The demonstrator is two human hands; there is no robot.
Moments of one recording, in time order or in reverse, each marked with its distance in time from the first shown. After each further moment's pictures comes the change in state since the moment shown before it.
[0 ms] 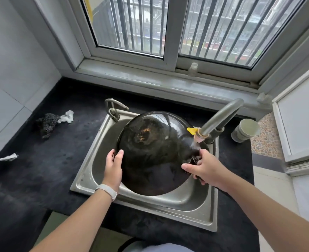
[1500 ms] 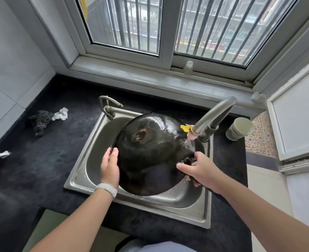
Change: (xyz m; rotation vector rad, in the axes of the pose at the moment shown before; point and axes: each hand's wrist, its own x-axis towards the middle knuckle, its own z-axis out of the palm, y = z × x) left_hand -0.014 0.001 0.019 -0.073 0.154 0.065; right_hand -0.009 0.003 0.004 0.024 0.013 0.048
